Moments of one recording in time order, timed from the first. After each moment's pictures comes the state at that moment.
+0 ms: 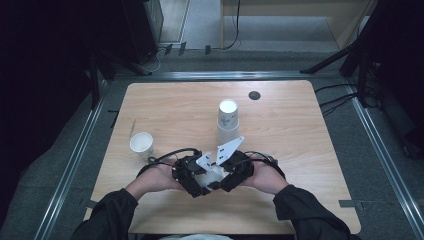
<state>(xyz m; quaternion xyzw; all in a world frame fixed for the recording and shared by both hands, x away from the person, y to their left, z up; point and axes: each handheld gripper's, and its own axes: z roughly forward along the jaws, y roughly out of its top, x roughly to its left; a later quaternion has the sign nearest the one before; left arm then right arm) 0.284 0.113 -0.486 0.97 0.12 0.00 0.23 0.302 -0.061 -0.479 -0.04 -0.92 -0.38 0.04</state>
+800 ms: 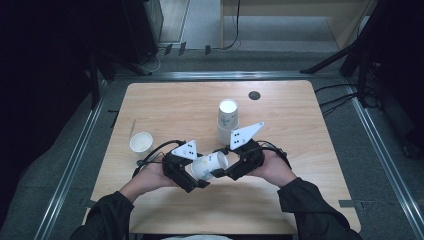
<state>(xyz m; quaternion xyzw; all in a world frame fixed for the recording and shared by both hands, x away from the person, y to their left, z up) 0.281 0.144 -0.465 0.91 0.15 0.02 0.38 0.315 -0.086 -0.443 -0.05 -0.87 -0.48 0.06</state>
